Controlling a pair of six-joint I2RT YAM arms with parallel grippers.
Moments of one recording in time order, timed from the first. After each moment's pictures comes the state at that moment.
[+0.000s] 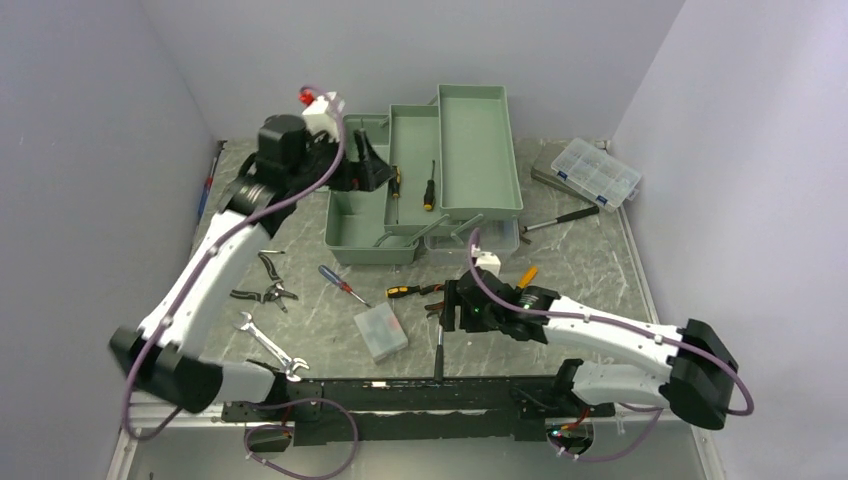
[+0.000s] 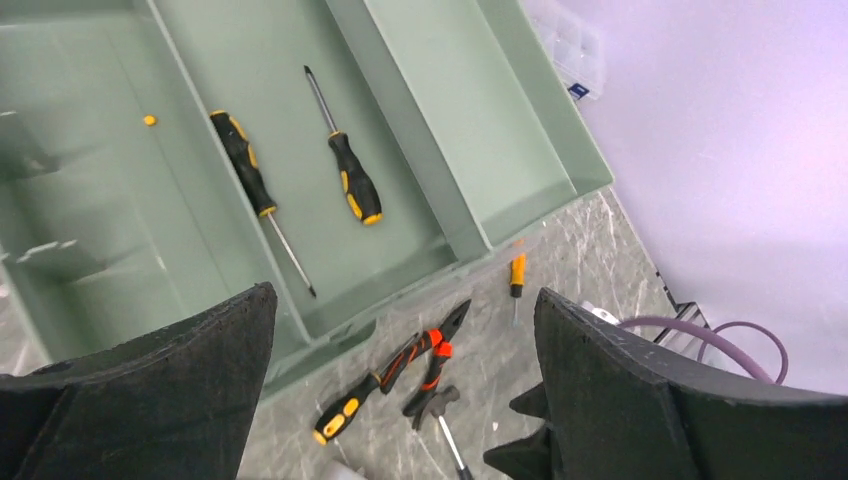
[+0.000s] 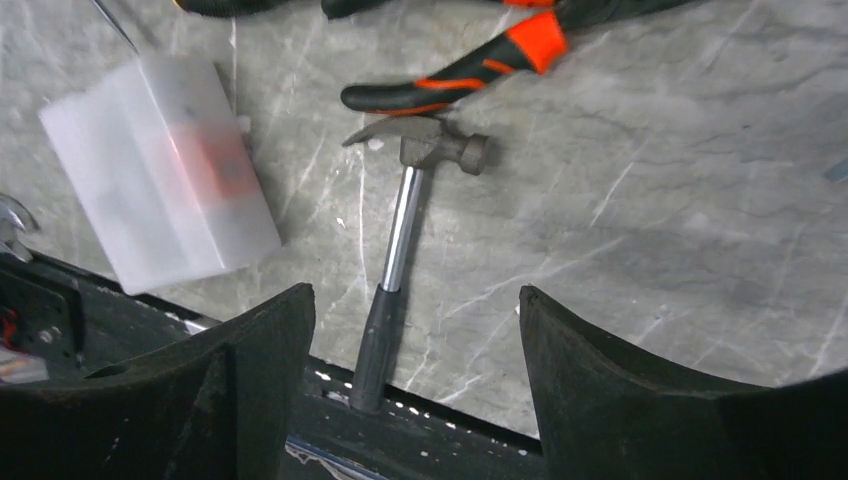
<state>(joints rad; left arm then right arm) -0.39 1.41 1.51 -0.47 0.35 -0.41 0.99 1.08 0.66 -0.49 0.21 0.88</state>
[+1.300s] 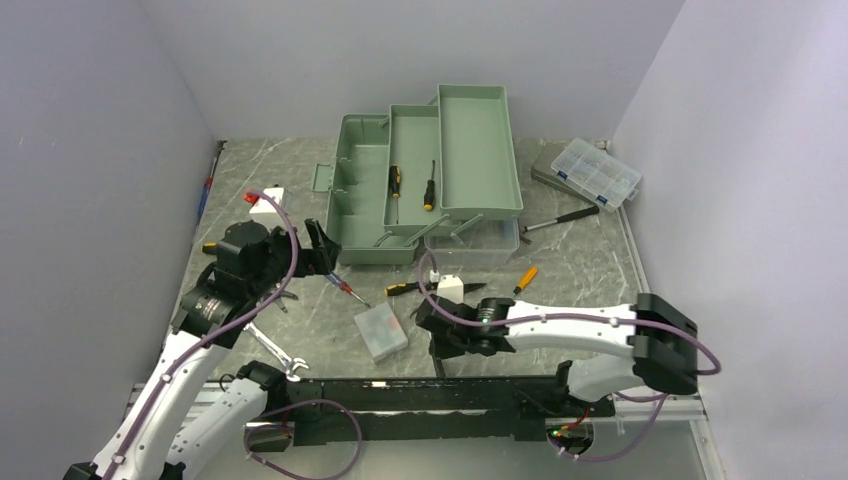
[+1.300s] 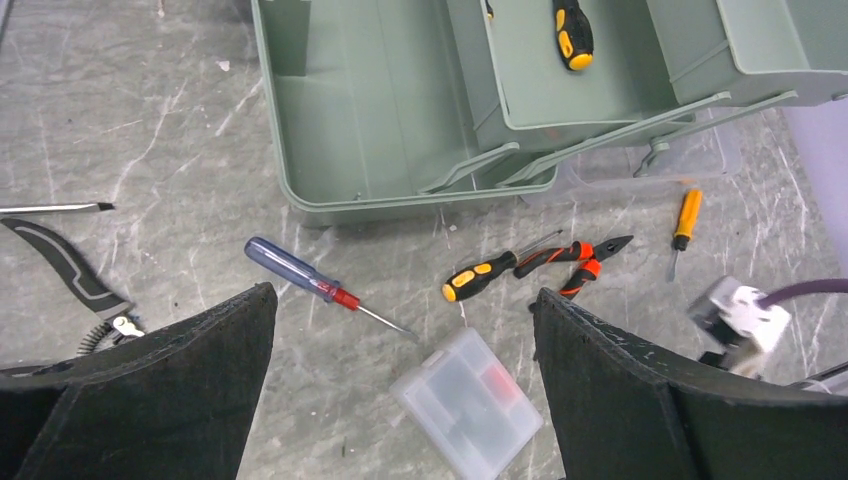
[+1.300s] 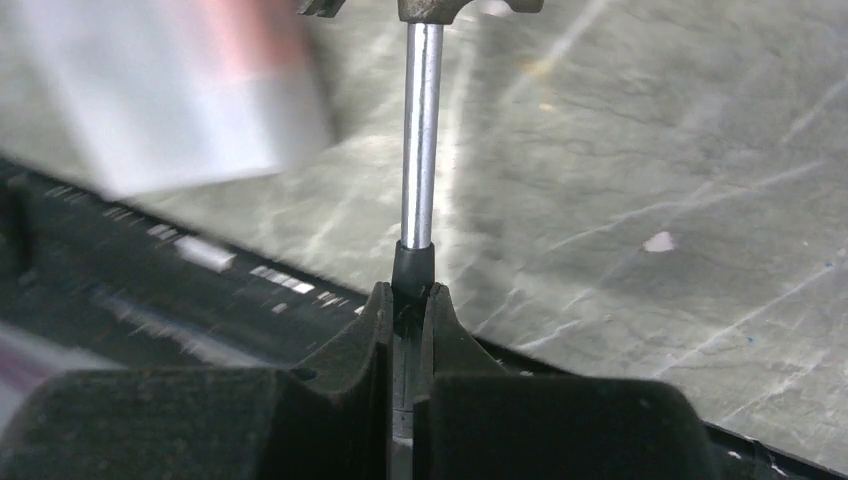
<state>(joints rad) -0.39 0.71 0.88 -0.58 -0.01 -0.39 1.25 1.38 0.78 -0.55 0.24 1.02</state>
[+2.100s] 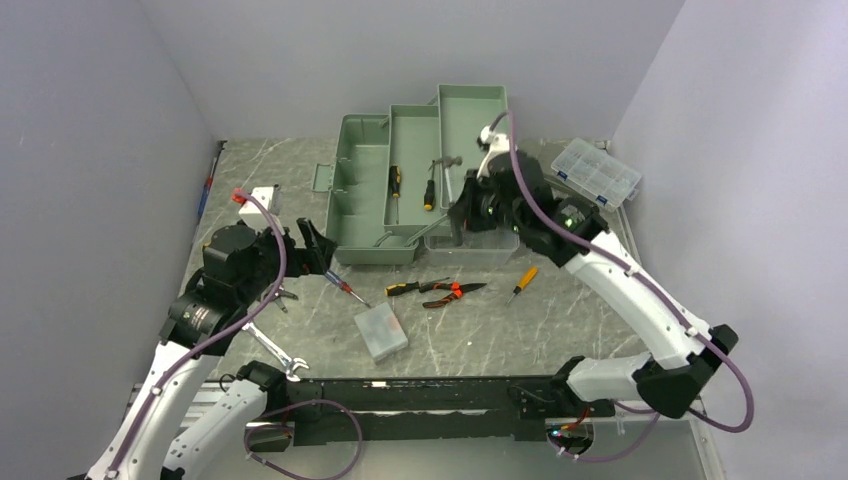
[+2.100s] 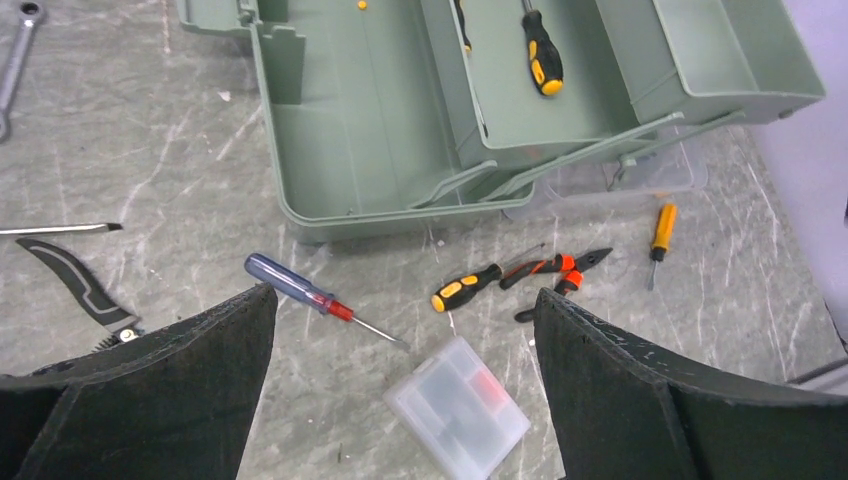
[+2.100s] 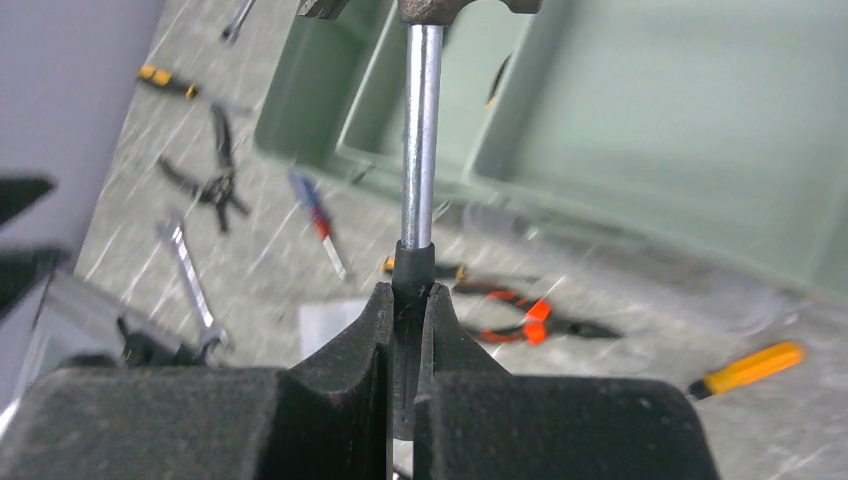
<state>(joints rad) -0.39 0.67 0.93 -0.61 -0.02 -0.38 0.77 1.25 1.43 -0.73 0.09 0.50</state>
